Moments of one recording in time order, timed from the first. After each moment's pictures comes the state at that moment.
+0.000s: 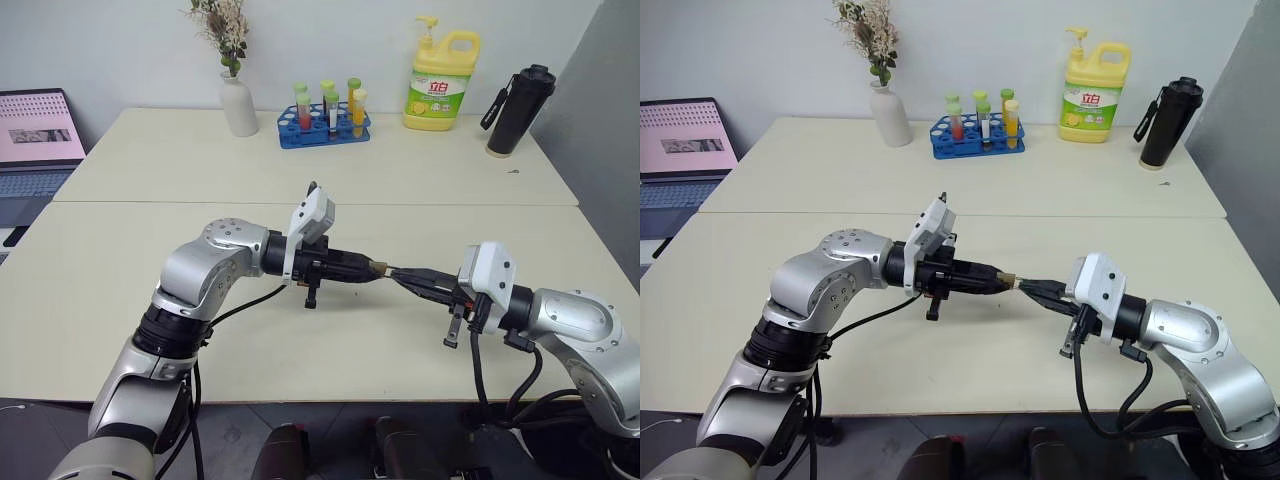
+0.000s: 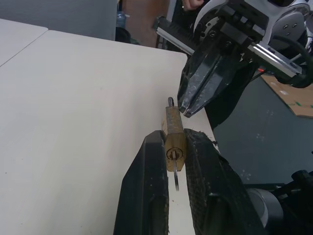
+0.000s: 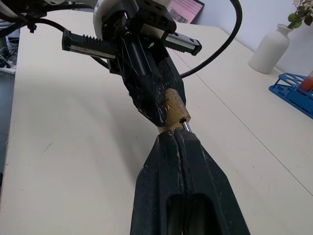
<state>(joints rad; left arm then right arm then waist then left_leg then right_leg) -0.72 0.52 -0.22 -0.09 -0.55 0.72 -1.22 -0.17 -0.71 0.01 -0.65 0.42 0.47 0.79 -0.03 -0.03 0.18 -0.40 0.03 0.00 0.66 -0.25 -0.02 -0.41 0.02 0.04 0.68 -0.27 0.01</state>
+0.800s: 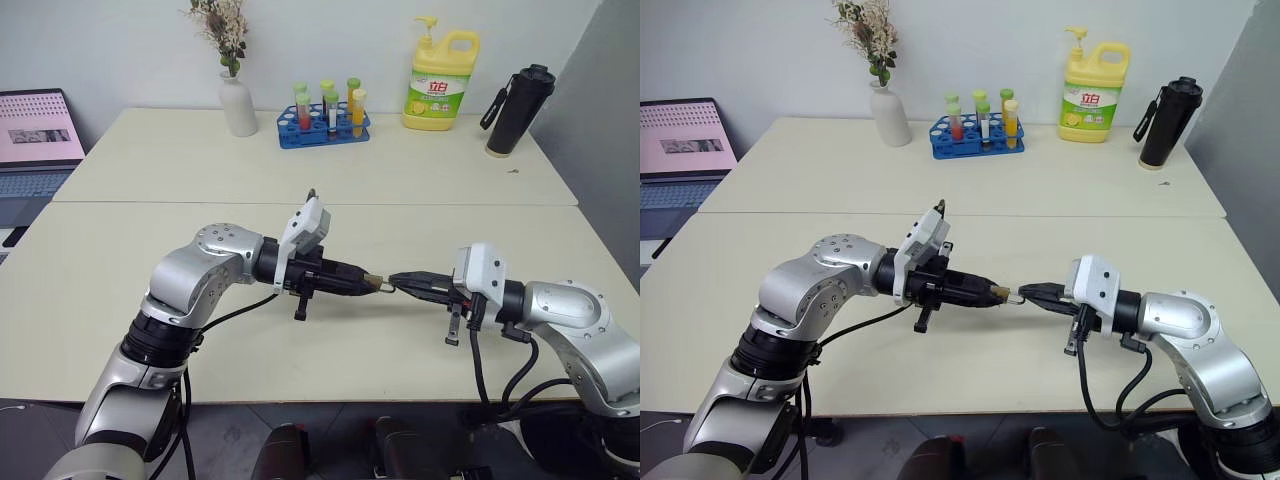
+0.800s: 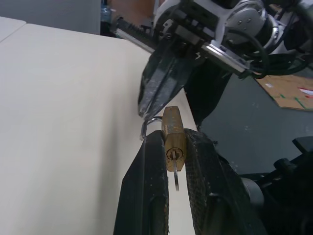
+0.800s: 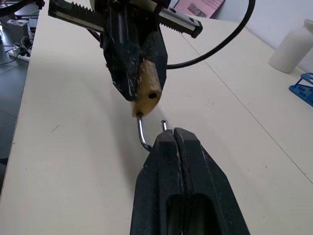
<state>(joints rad) -0.68 0.57 -0.22 -0.15 -0.58 0.74 -1.28 -0.24 -0.71 0.06 -0.51 0.39 0.37 0.92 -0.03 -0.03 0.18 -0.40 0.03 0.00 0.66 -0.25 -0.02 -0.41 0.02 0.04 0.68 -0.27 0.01</state>
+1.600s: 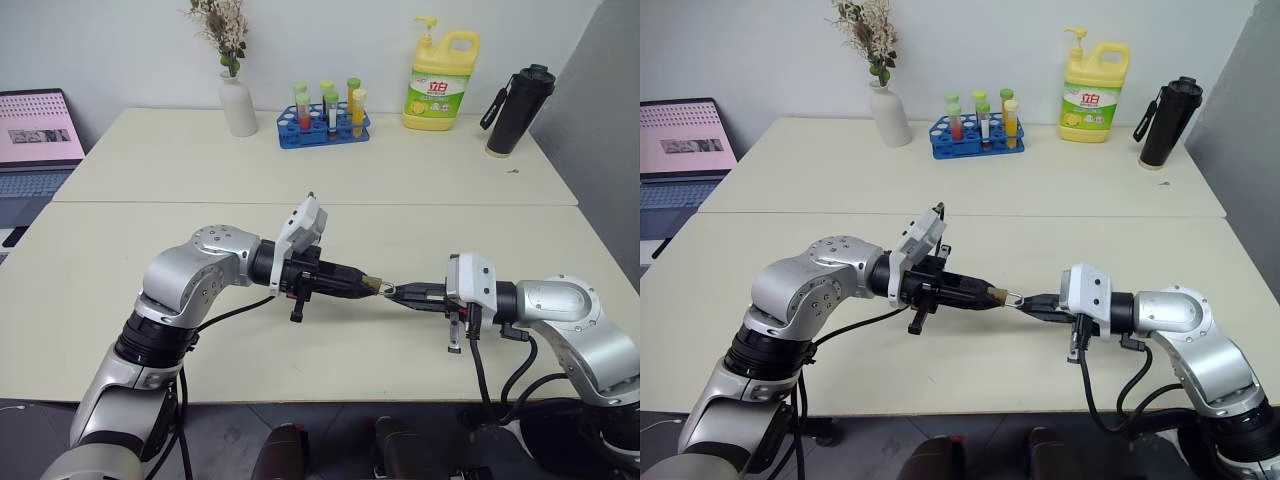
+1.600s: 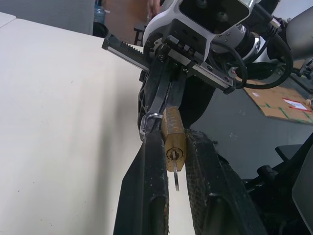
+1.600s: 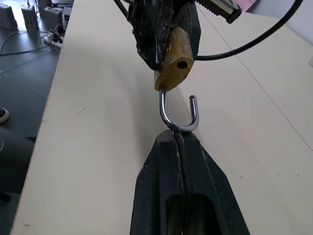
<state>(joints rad) -0.68 0.59 -0.21 -0.16 -0.63 0.80 -1.26 -0.27 -0.74 0.11 -0.46 0.35 0.31 1.02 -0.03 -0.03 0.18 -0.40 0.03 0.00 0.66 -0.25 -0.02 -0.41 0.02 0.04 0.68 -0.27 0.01</state>
